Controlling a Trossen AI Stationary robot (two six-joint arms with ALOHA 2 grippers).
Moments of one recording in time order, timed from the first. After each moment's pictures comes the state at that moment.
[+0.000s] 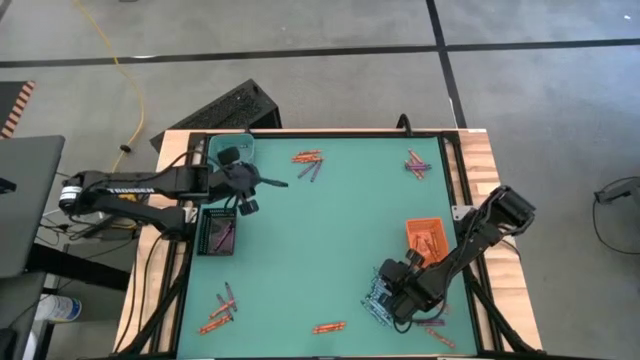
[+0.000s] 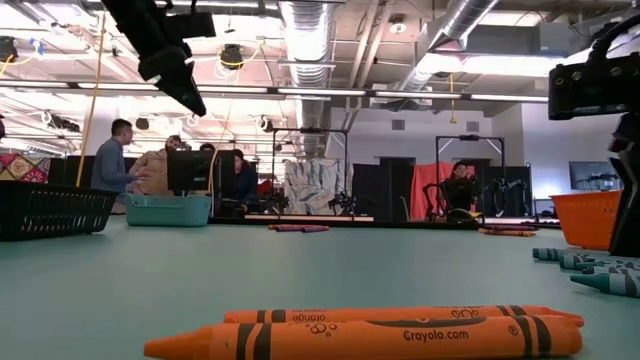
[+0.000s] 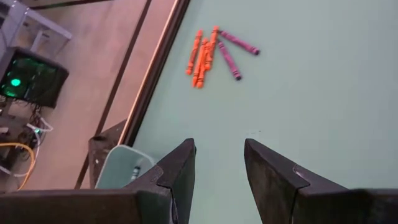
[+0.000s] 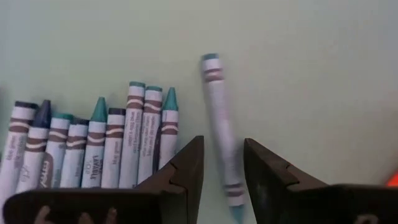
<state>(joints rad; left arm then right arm) 0.10 1.04 0.88 -0.67 -0.56 0.07 0.72 1.80 0.98 -0.75 0.41 1.30</state>
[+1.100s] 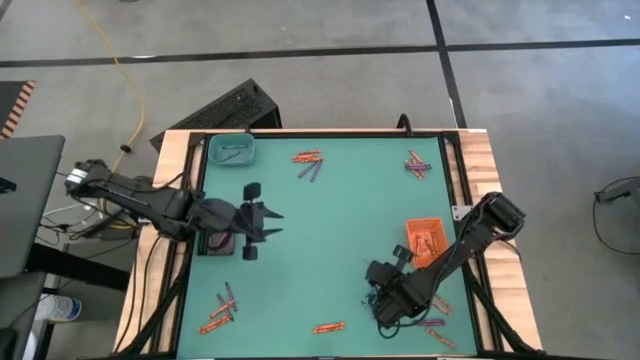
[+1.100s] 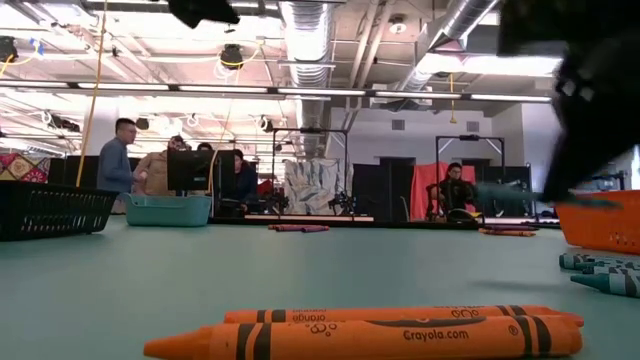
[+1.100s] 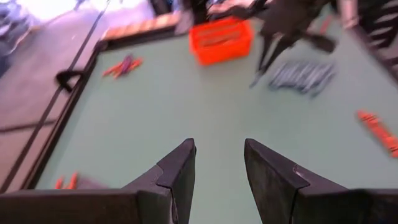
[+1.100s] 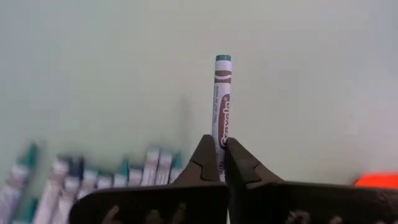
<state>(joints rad) -0.29 1.05 0.88 -0.25 -0.36 0.05 0.68 1.87 1.26 -1.02 0.58 1.14</state>
